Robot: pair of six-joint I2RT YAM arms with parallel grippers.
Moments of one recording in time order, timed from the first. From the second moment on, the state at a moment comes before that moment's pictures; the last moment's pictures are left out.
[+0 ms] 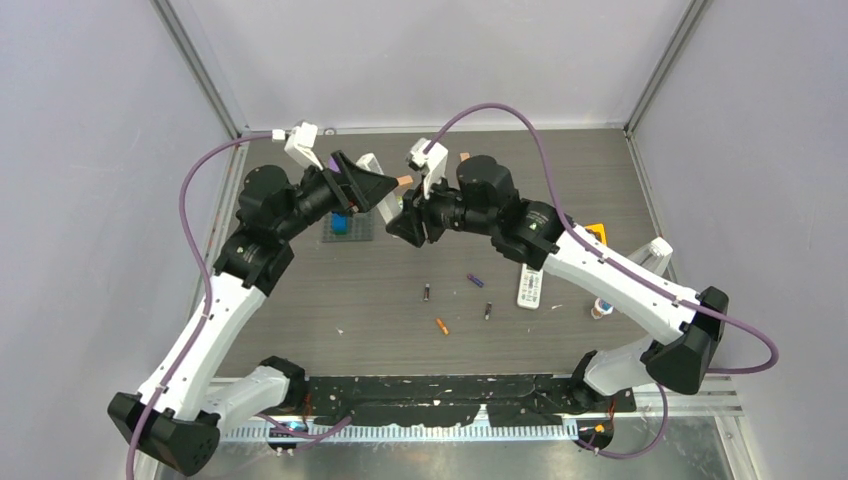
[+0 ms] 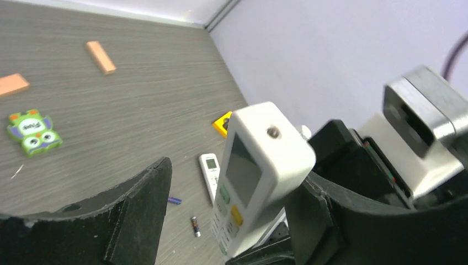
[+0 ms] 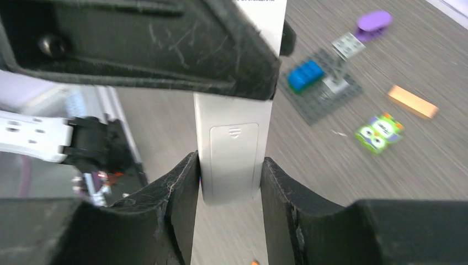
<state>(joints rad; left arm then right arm) -0.40 1.00 1.10 -0.13 0.38 -0.72 0.88 1.39 1.42 -0.29 -0.28 0.17</state>
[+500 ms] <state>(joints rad) -0.40 1.14 1.14 -0.30 0.31 -0.78 0.96 1.47 1.40 -0.38 0.16 -0.12</state>
